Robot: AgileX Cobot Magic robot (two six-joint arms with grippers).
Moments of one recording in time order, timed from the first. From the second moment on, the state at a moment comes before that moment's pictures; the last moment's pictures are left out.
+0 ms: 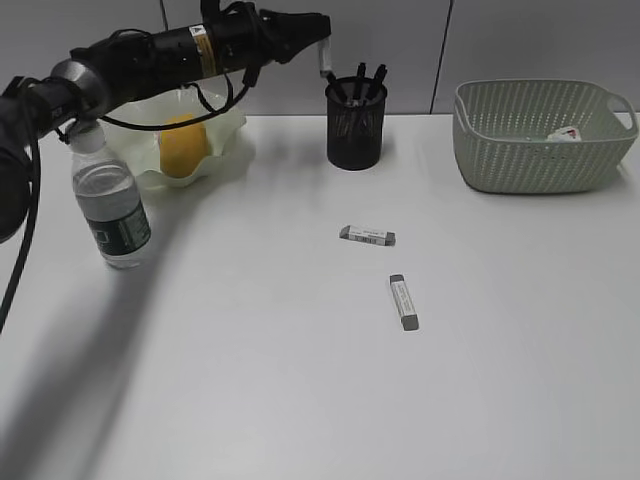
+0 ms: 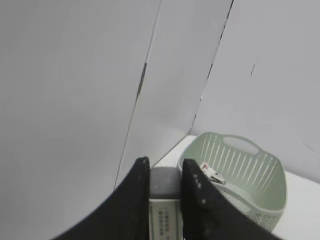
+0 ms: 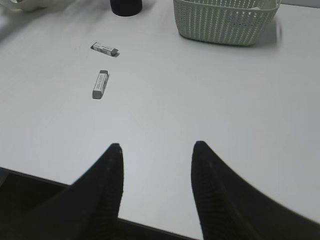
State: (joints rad) left arm -0.25 2.74 -2.47 1.37 -0.97 -1.55; right arm 0.34 -0.01 -0.51 0.00 1.05 0.05
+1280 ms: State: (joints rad) left arm -0.26 2.69 -2.62 1.74 -0.97 -1.84; right arm 0.34 -0.01 -0.51 -0.01 1.05 0.05
